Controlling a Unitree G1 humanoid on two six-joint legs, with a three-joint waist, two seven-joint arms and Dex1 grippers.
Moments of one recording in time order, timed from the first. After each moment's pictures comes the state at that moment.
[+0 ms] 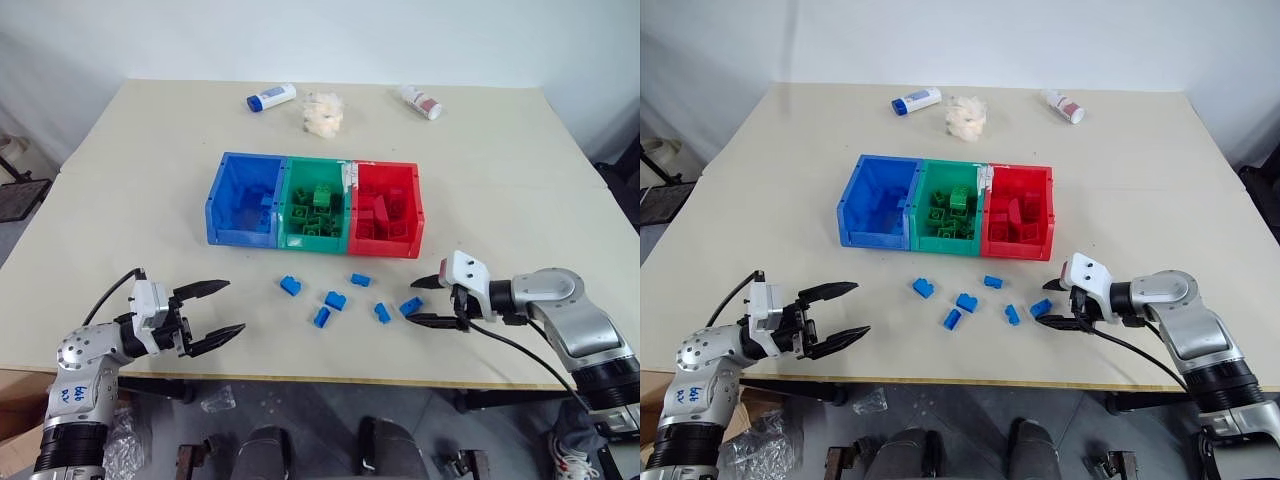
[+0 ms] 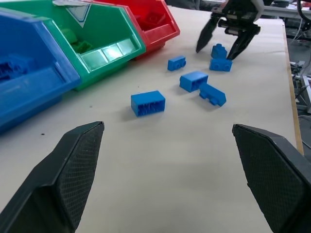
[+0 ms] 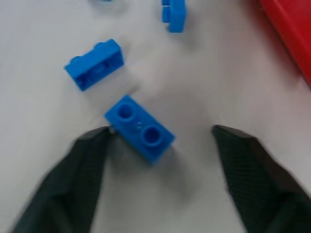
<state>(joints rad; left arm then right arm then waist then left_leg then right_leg) -0.09 0.59 0.23 0.16 -0.49 -0.09 -1.22 -0.41 -0.80 0.15 0.10 0.21 0.25 1.19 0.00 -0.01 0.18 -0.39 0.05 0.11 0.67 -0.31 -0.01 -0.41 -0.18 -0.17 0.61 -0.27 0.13</state>
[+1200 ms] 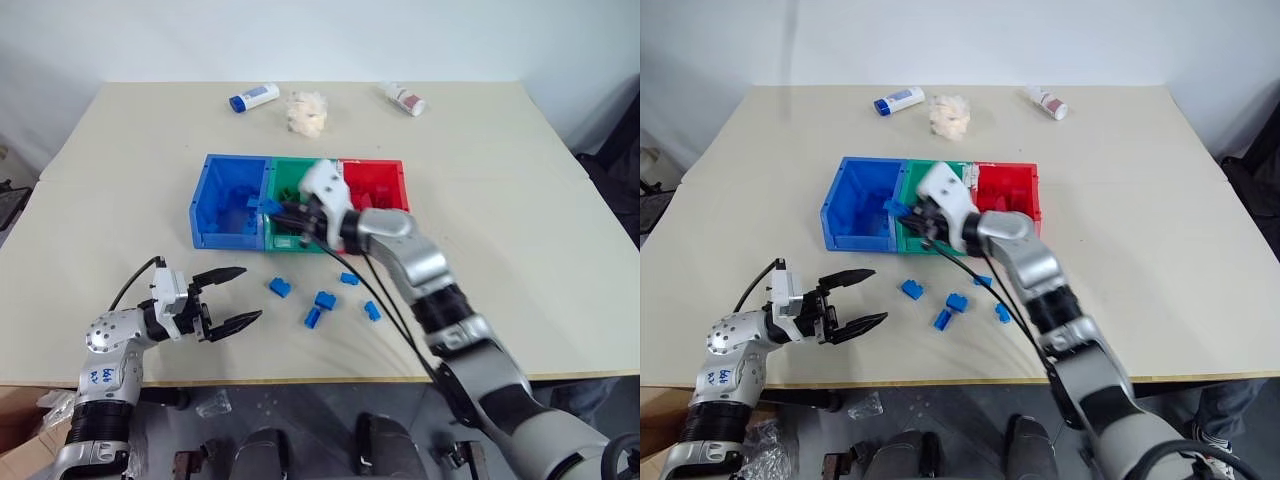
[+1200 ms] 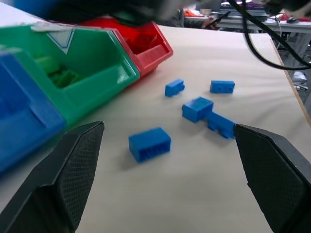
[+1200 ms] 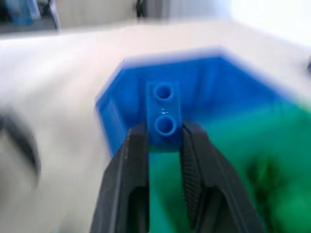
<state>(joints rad) -0.23 0.52 0.18 0.25 -0.47 -0.16 -1.22 -1.05 -0.03 0.23 0.55 0.14 0.20 0.70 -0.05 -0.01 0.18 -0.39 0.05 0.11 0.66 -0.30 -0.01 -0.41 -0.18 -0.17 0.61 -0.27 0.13</state>
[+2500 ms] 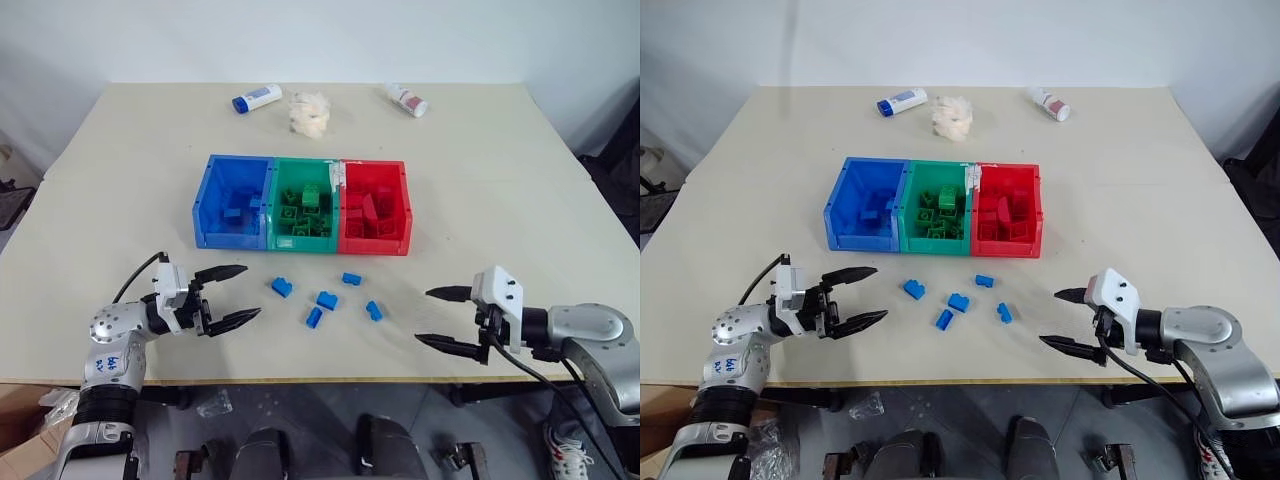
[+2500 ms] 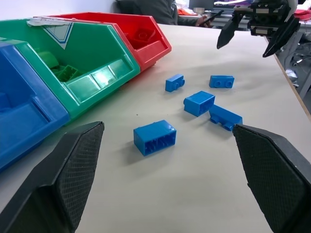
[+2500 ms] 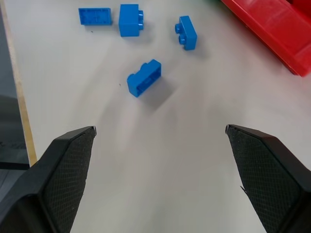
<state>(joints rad) -0.31 0.53 0.16 0.41 -0.46 -0.21 -1.31 -0.09 -0.82 -0.10 -0.27 0.39 0.41 1.10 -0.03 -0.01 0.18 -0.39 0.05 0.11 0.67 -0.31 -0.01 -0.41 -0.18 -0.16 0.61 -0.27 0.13</state>
